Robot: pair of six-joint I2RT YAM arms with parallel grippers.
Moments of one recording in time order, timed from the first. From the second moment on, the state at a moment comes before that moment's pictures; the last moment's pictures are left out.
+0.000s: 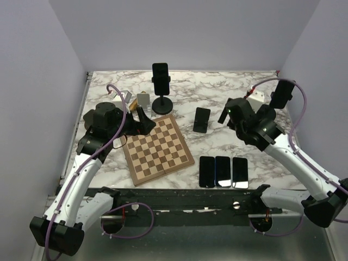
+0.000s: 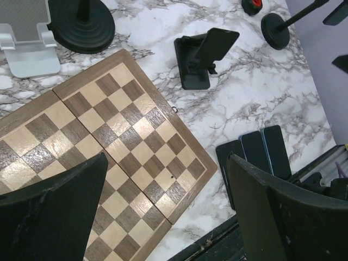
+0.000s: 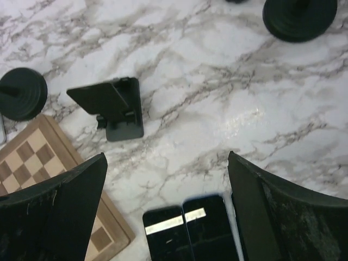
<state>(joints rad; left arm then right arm) -0.28 0.91 0.93 -0.46 0.36 -0.39 0.68 1.10 1.13 -0.82 0.69 0.82</state>
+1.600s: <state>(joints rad) -0.25 0.84 0.97 -0.26 -0.13 -0.34 0.82 2.37 2.41 -0.31 0.73 0.34</state>
